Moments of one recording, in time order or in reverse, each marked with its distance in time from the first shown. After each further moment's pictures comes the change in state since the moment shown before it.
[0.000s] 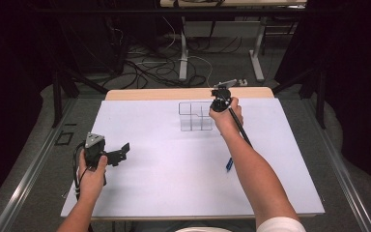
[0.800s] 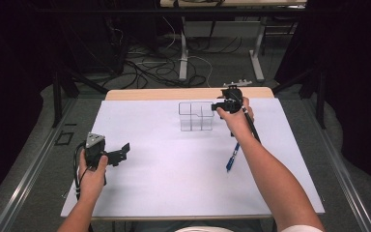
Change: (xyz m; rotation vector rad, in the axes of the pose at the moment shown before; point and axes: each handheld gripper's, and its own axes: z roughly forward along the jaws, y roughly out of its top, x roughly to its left) left arm -0.001 0.000 0.001 0.005 0.005 0.005; right arm -0.030 -0.010 -0.030 -0.192 0.195 -0.103
